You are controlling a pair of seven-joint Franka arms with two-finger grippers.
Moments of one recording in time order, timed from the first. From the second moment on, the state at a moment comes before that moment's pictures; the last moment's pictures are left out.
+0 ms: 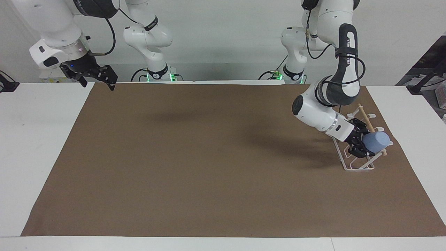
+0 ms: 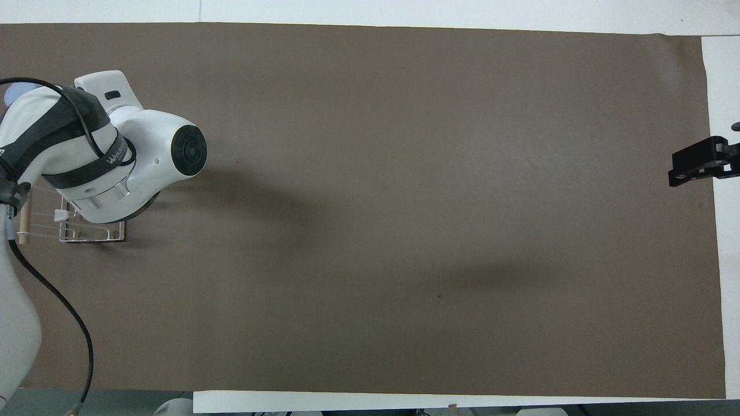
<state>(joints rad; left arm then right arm) -0.32 0.25 0.04 -1.96 1.31 1.90 -2.04 -0.03 0.00 -0.02 -1.52 -0.07 1.37 0.06</state>
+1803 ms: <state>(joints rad) -0.29 0.20 0.05 -1.59 0.73 1.72 -1.30 -0.03 0.00 -0.02 -1.52 -0.07 1.37 0.06</state>
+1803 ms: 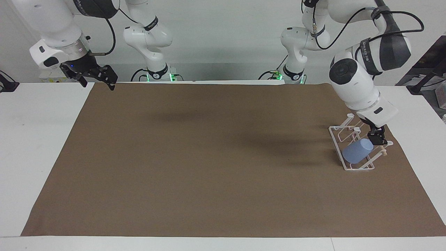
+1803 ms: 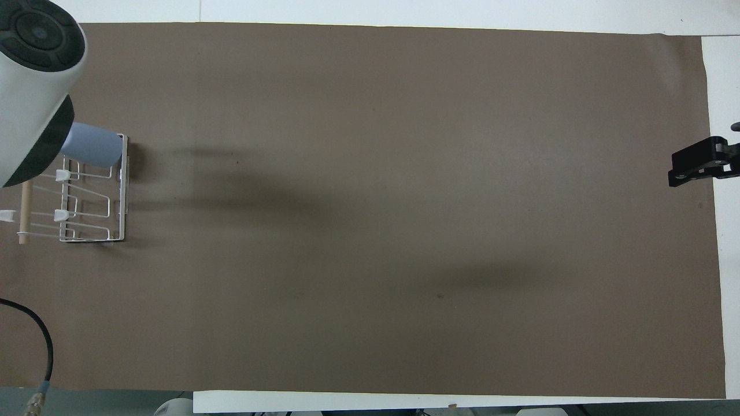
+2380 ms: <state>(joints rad) -0.16 0.11 0.05 -1.57 0.20 1.57 -0.68 -0.03 0.00 -0.02 -1.52 -0.07 1.37 0.06</state>
